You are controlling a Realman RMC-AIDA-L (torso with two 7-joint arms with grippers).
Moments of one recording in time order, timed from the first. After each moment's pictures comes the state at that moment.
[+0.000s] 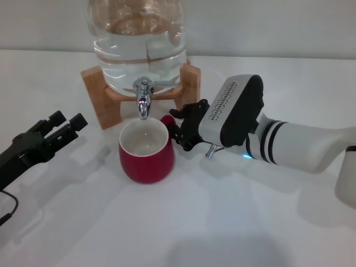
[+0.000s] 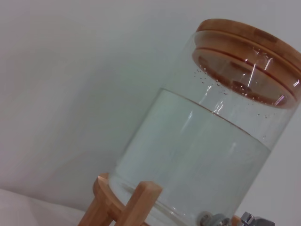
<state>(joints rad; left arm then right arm) -0.19 -2.08 0.84 0.50 -1.82 -1.45 1.78 0.87 2.03 0.60 0.60 0.36 0.31 -2.86</state>
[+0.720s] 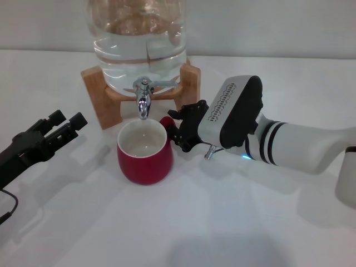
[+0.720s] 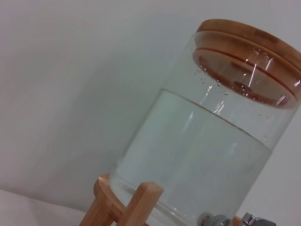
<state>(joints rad) -0.20 -2.07 0.84 0.50 -1.82 -1.44 1.78 0.87 2.03 0.60 0.60 0.35 0.32 -2.85</state>
